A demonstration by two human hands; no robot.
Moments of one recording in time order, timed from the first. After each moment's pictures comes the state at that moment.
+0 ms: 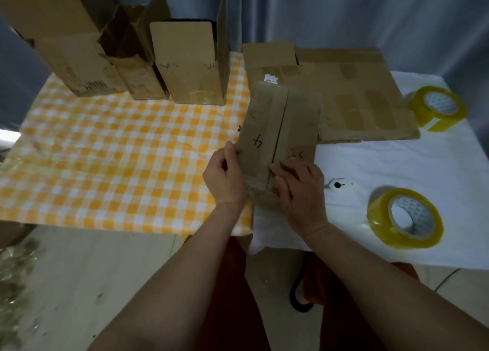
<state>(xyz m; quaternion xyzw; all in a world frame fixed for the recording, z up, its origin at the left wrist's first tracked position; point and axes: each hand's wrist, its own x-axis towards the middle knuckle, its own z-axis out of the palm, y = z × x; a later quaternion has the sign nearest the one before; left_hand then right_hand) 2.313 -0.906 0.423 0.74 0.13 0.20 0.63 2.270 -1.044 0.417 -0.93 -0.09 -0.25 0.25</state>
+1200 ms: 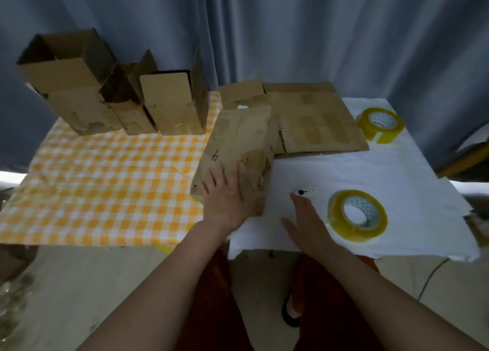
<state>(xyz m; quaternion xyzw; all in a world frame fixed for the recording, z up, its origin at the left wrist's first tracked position) 2.269 -0.930 0.467 0.98 -0.07 -0.07 0.15 2.201 -1.114 0.426 -0.94 0.07 0.08 0.32</state>
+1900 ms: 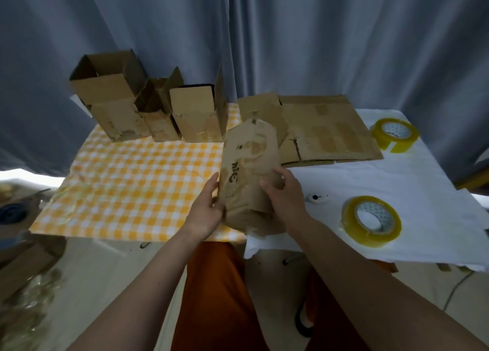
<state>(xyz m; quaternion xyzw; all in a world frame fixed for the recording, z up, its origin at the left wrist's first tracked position) 2.235 -0.854 0.512 0.81 0.00 -0.14 0.57 2.235 -1.034 0.507 -0.77 0.16 0.00 0.61</state>
